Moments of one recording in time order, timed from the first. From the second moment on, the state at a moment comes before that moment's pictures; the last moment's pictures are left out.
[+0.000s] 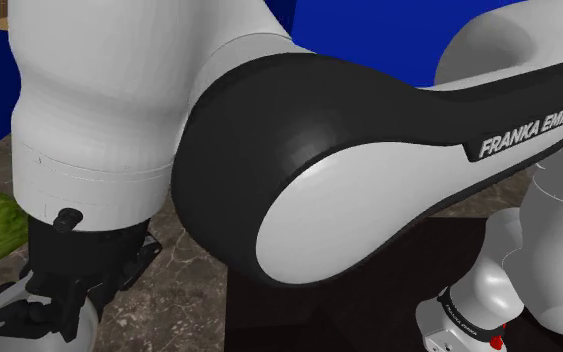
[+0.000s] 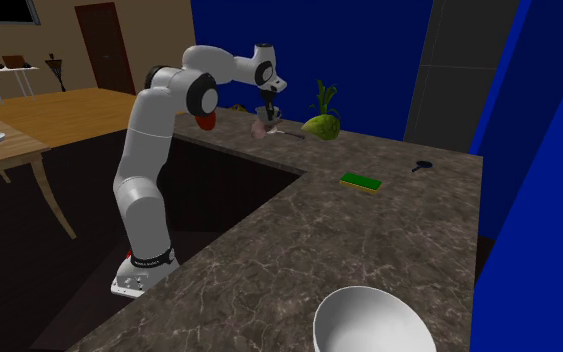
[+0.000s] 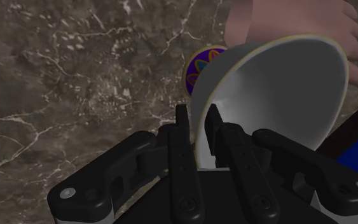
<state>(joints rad) 0.66 0.38 0.52 -1.42 -0.07 2.08 0.89</state>
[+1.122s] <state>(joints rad) 0.65 0.40 0.51 -1.57 -0.07 2.25 0.88</state>
